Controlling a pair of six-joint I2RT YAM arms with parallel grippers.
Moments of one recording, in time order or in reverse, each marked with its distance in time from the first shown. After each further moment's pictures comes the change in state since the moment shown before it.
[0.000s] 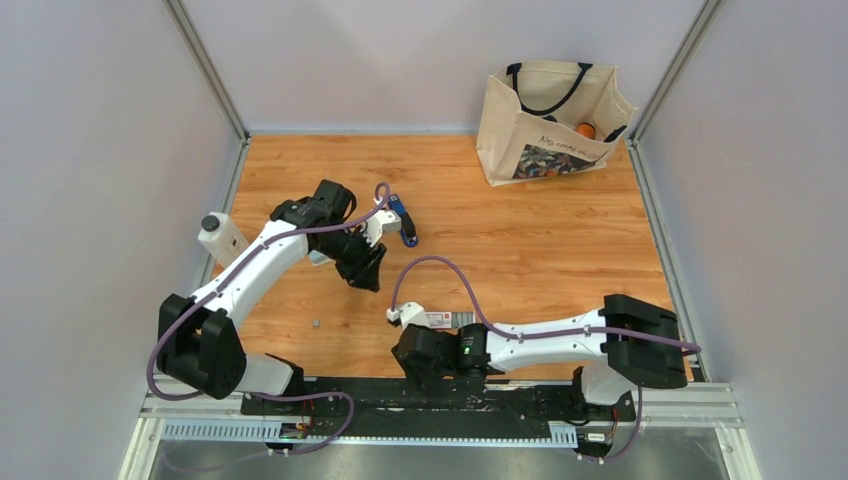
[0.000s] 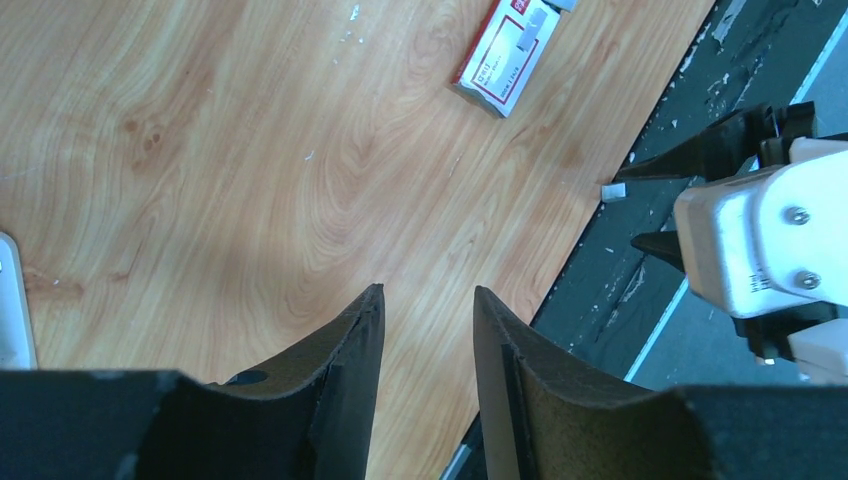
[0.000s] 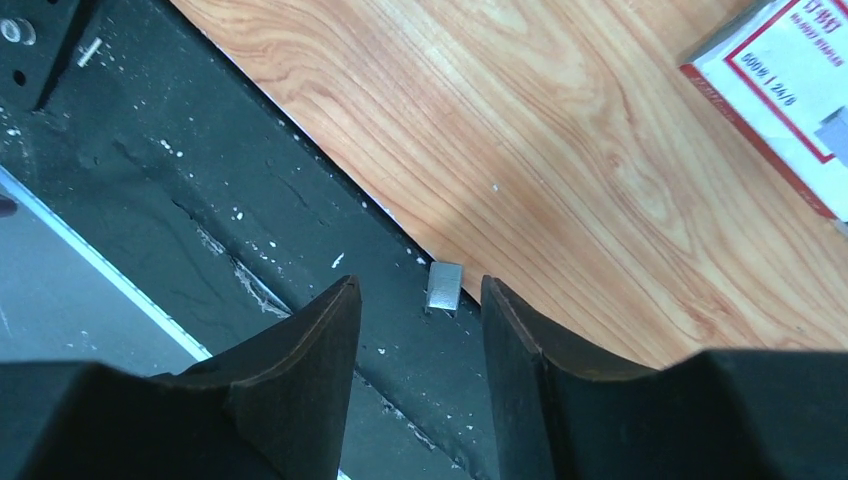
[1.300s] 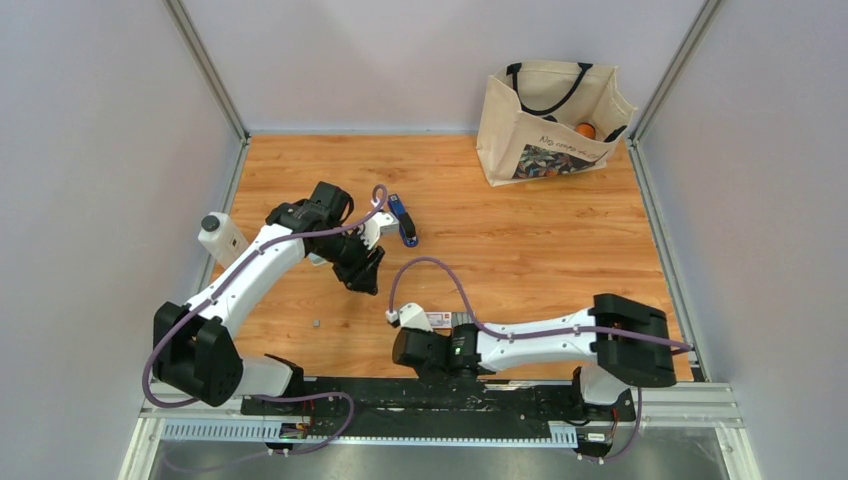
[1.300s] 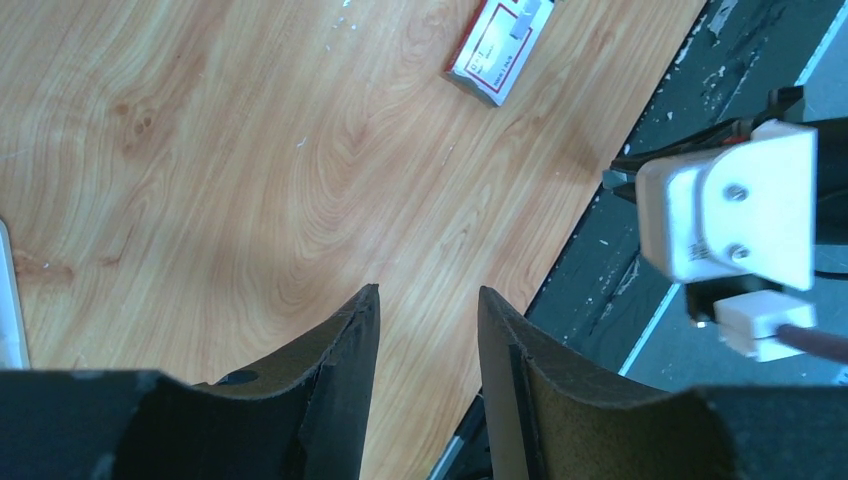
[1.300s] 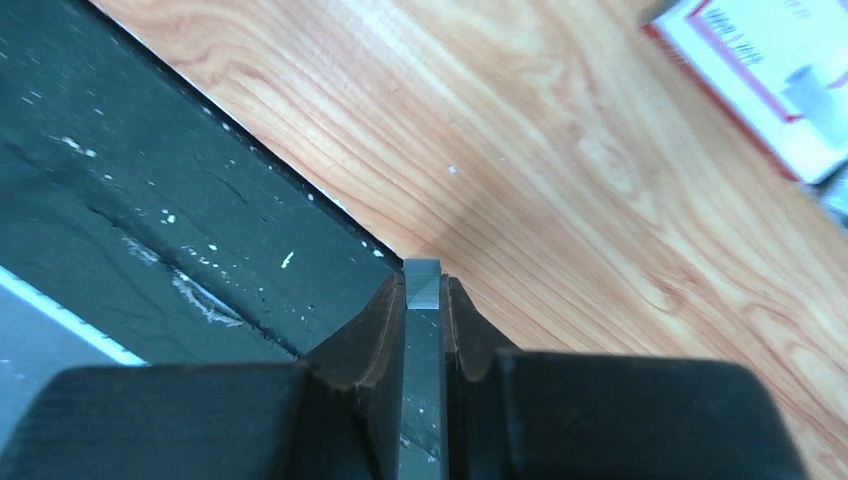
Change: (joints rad) left arm 0.001 -0.039 -0.014 -0.019 -0.016 -0.006; right arm 0.023 0.096 0.062 -0.111 0.054 0.023
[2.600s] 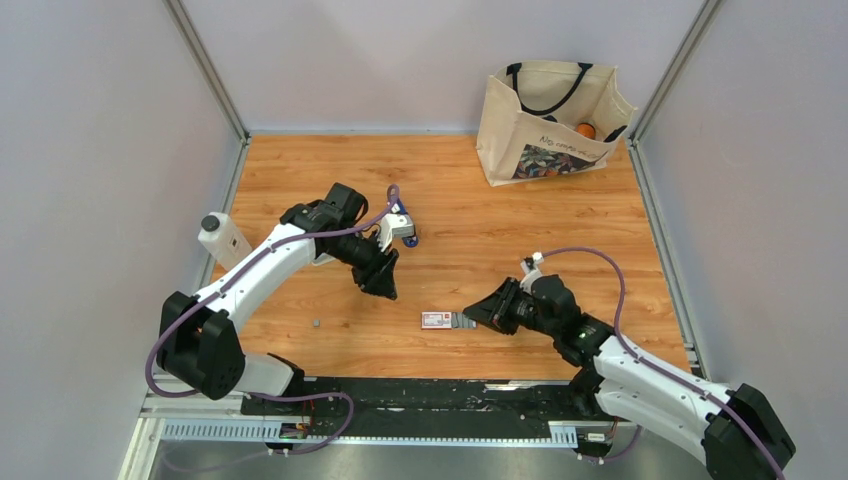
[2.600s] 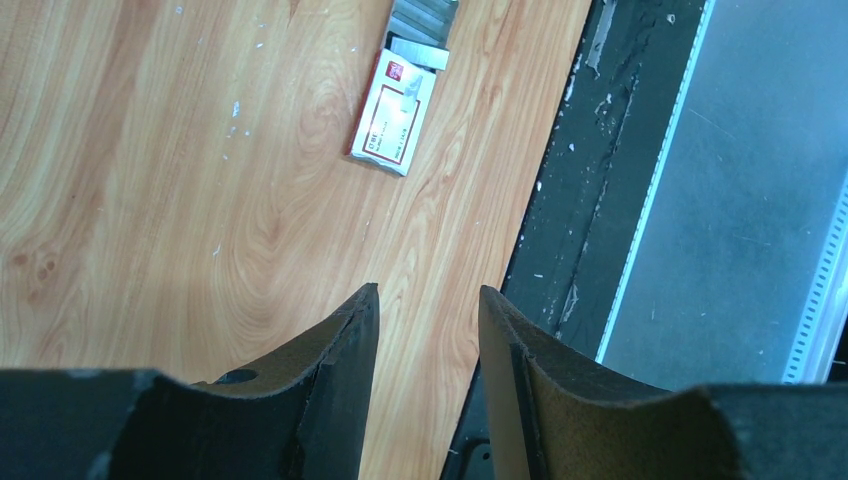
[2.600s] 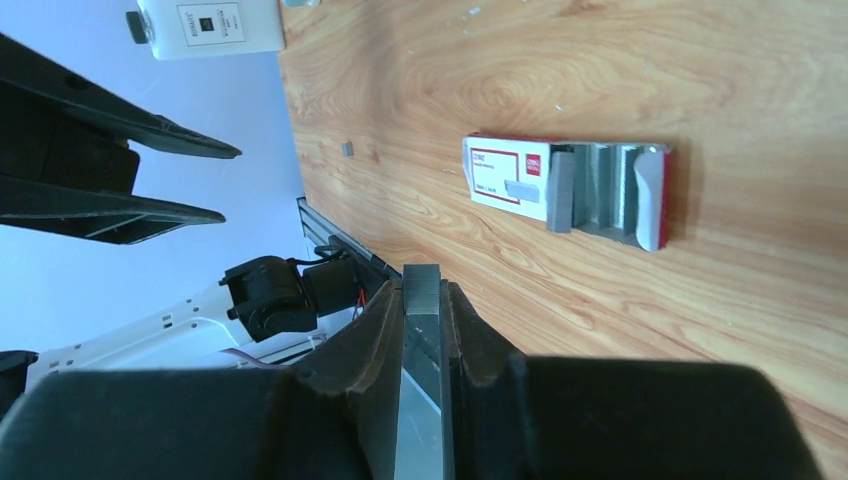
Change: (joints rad) left arm -0.082 0.033 0.000 0.077 0.189 0.001; right arm -0.740 -0.839 -0.673 0.517 -0.467 0.536
